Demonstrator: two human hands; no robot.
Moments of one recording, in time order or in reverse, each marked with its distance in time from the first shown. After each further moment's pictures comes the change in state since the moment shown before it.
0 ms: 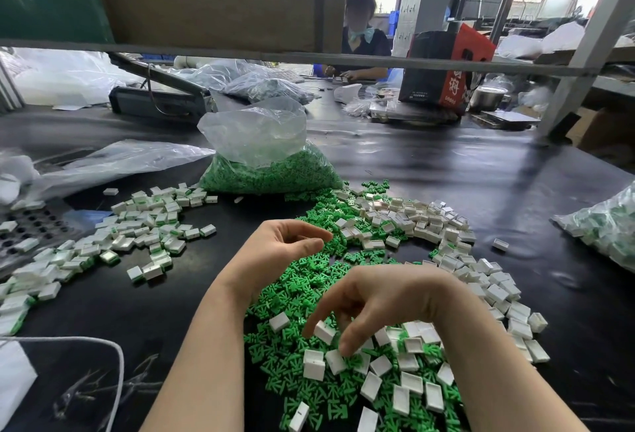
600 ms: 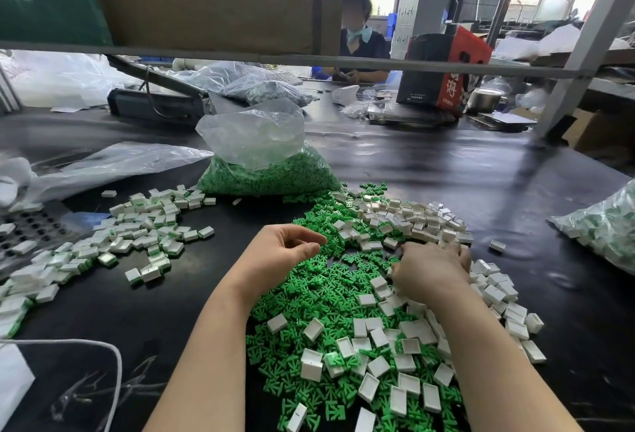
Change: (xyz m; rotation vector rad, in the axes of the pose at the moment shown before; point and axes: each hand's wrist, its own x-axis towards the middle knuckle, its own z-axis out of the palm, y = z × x) left_hand 0.005 -0.009 0.003 0.176 0.063 -0.026; right_hand -0.007 0.042 -0.012 -0.426 0.801 1.046
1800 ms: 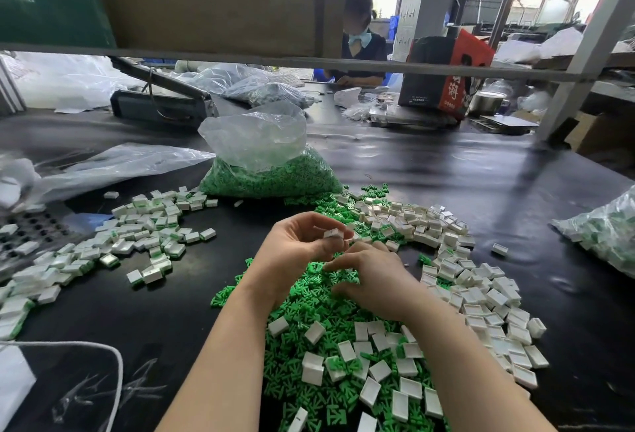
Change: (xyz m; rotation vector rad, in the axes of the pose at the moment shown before) left_hand -0.002 0.020 0.022 -0.491 -0.036 0.134; right_hand -0.015 -0.032 0.012 0.150 0.083 -0.659
